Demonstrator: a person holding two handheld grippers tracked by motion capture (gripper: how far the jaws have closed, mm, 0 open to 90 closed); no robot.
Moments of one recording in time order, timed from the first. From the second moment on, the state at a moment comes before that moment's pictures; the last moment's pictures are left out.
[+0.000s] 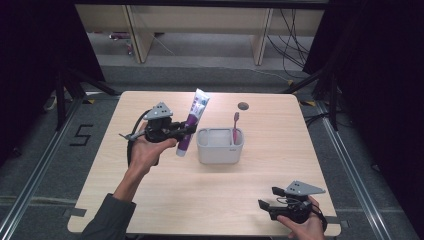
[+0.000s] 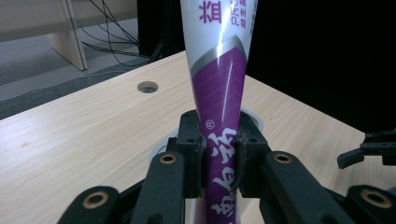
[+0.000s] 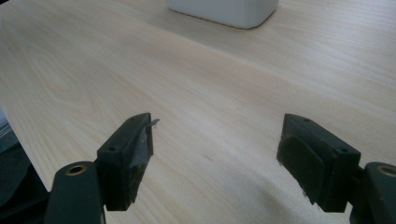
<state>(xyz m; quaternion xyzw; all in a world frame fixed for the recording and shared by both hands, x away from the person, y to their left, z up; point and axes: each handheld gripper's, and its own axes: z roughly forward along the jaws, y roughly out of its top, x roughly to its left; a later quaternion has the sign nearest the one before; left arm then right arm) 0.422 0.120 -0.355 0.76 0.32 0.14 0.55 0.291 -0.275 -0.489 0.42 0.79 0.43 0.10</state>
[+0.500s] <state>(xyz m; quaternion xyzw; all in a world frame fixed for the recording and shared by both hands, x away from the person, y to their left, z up) 0.437 0.094 -0.346 0.75 0.31 0.14 0.57 0.293 -0.276 -0.490 0.41 0.79 0.43 0.11</state>
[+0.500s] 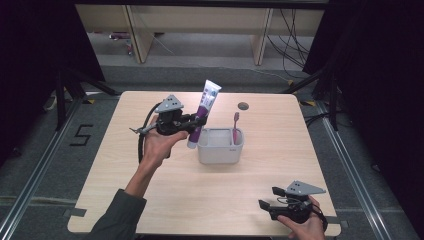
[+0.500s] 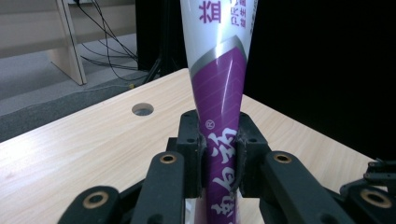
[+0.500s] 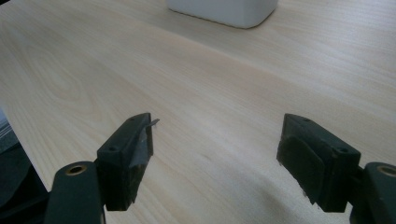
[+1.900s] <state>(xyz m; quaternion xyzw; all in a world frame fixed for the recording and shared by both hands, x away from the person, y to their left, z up) 0.477 0.034 -0.372 0.74 0.31 0.15 0.57 0.293 -0.281 -0.488 0.41 0.79 0.43 0.11</state>
